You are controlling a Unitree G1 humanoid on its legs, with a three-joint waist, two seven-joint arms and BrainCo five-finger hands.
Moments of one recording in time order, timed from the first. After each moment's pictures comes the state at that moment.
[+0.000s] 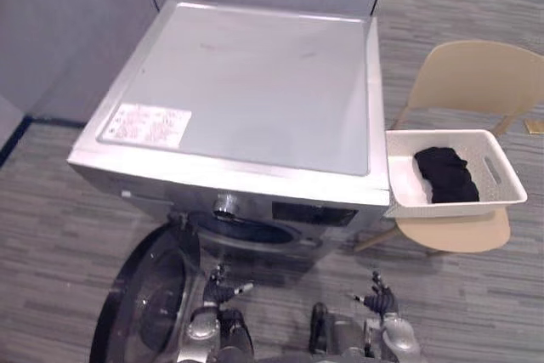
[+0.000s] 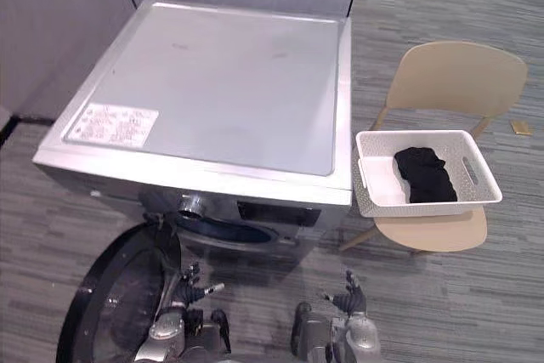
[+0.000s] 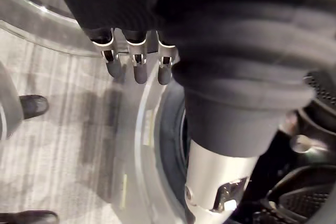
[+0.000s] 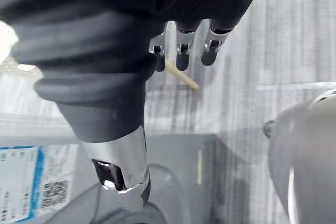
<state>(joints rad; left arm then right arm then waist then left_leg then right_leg) 0.07 0.04 0.02 0.90 0.03 -0.12 0.11 0.13 -0.05 -0.13 0.84 -0.01 -0.14 -0.13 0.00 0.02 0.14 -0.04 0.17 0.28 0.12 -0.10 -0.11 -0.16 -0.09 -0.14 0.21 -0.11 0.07</state>
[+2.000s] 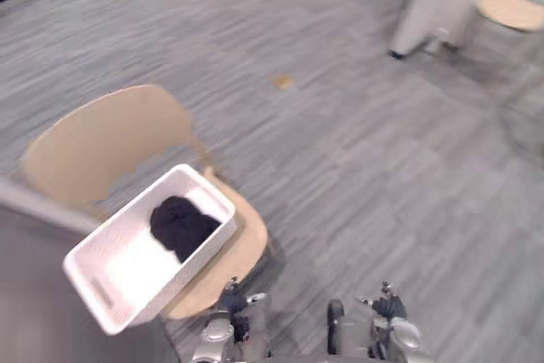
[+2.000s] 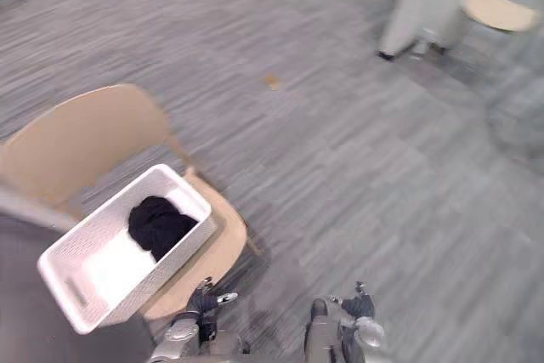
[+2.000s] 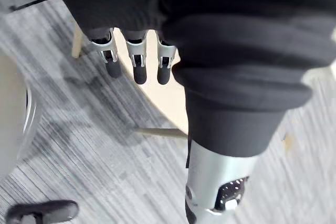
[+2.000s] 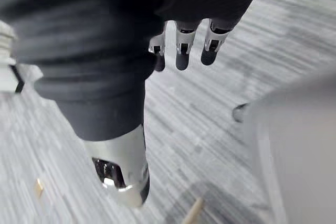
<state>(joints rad) 0.02 -0.06 0.05 0.95 0.01 -0.12 0.12 0.06 -0.07 -0.12 0.84 0.13 -0.15 -0.15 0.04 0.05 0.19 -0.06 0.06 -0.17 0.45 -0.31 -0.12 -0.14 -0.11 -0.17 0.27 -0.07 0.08</state>
